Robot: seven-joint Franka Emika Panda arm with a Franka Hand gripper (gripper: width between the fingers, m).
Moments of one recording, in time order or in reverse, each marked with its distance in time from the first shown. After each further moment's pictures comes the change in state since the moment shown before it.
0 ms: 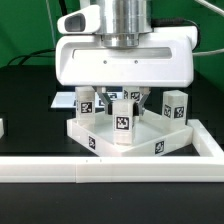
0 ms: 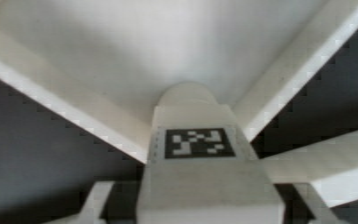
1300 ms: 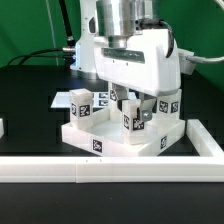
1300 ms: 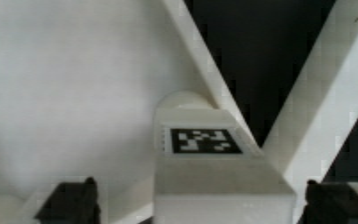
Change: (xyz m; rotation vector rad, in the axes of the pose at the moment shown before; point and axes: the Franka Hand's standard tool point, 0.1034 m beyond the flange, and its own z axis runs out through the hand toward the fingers) arm -0.008 -0.012 0.002 0.026 -0.028 0.779
